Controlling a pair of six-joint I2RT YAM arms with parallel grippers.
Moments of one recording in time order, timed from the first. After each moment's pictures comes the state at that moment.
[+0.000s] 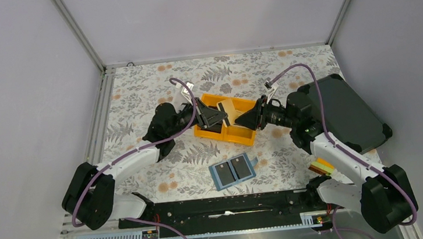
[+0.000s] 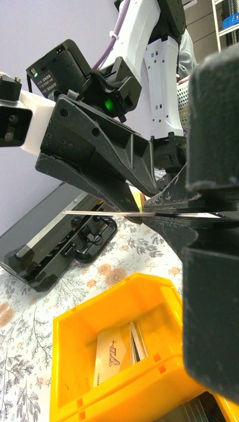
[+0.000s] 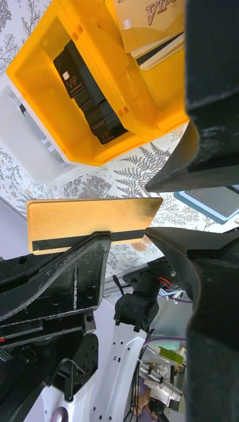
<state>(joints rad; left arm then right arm) -0.60 1.32 0.68 0.65 0.56 -0.86 0.41 1.08 0.59 0.32 -0.70 0.55</state>
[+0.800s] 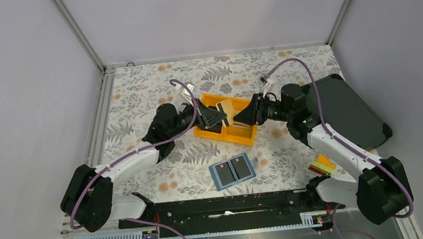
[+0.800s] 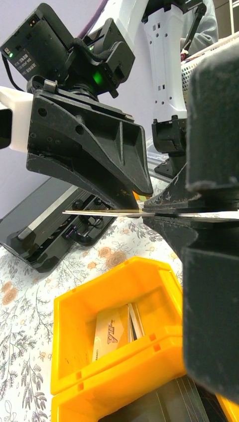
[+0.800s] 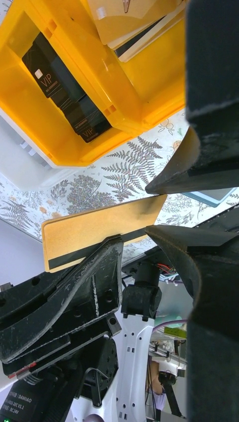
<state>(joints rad) -0.61 1.30 0.68 0.58 0.49 -0.79 0.41 1.15 0.71 0.16 -0.69 0.61</state>
